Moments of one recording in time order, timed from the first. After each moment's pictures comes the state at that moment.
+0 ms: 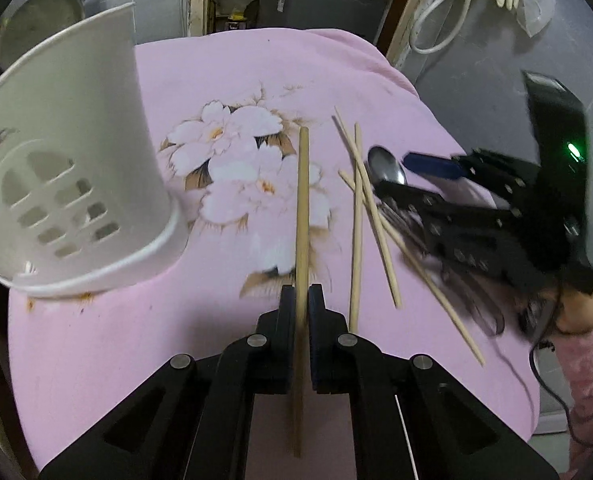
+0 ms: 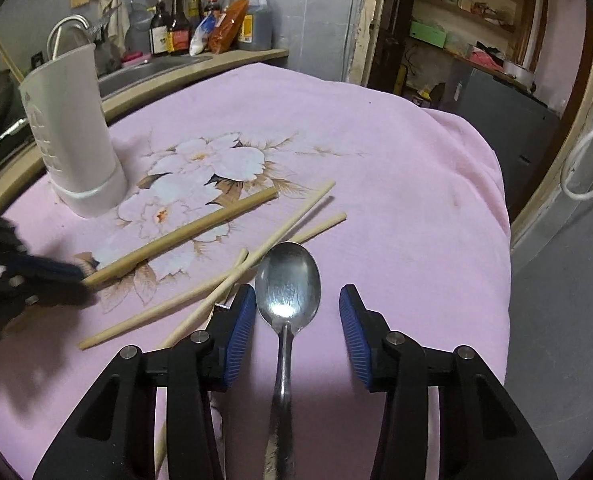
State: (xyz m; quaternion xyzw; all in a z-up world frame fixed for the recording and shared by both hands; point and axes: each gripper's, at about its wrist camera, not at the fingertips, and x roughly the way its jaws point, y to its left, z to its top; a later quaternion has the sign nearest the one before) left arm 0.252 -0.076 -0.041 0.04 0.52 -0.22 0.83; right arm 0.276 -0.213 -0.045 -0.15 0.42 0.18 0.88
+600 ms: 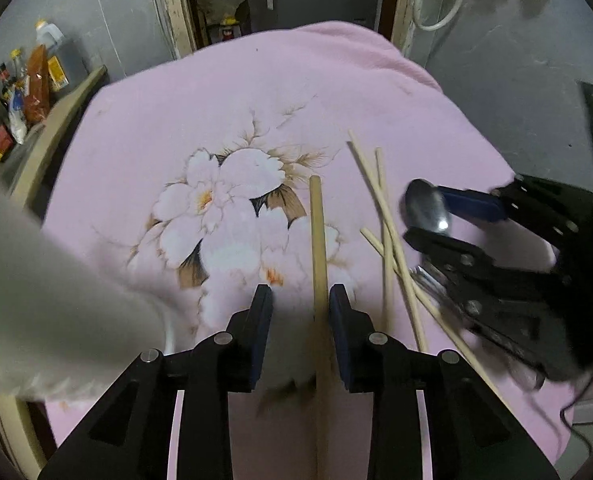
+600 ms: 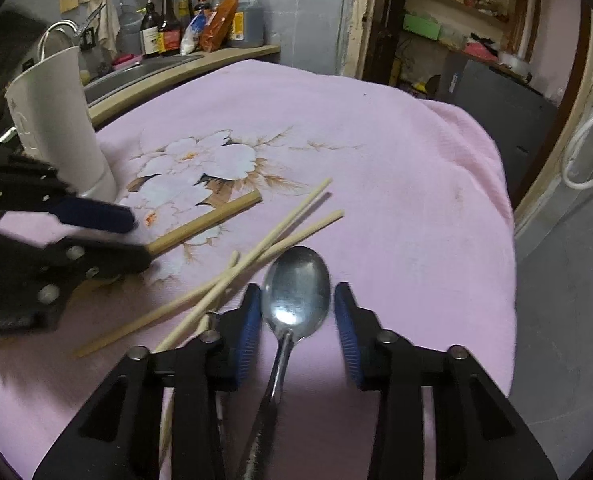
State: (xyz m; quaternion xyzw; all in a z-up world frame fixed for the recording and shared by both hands) left arm 0.302 -0.112 -0.046 0.12 0.52 -0.20 0.82; right arm 0.283 -0.215 -0.049 -0.14 0.42 0.17 0.88
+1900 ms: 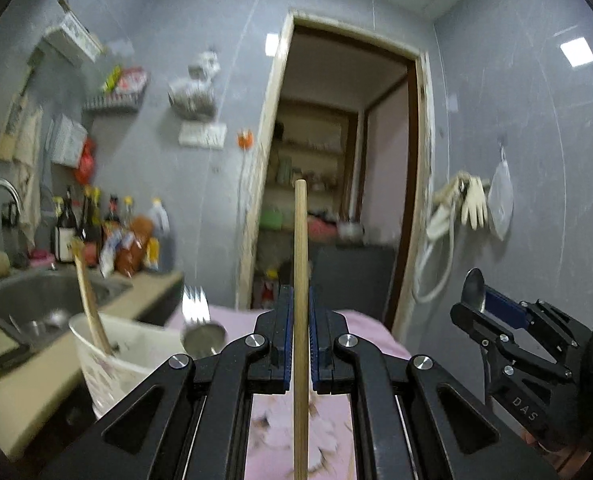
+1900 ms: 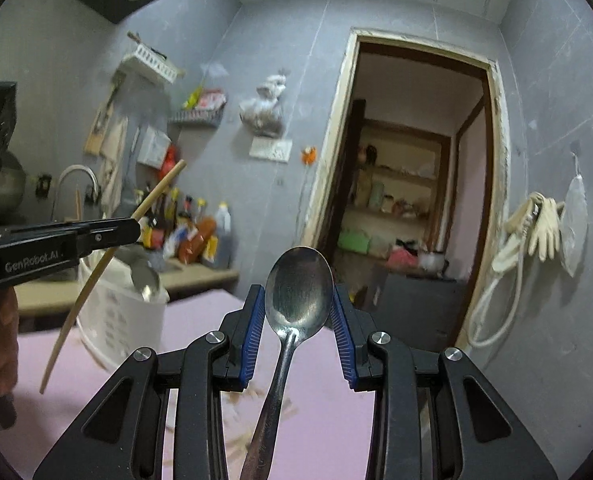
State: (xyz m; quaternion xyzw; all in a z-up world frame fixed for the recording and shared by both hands) left arm 0.145 -0.006 0.083 -0.06 0.03 -0.15 0.99; right arm 0.144 -0.183 0.070 -0.13 0.00 0.11 0.98
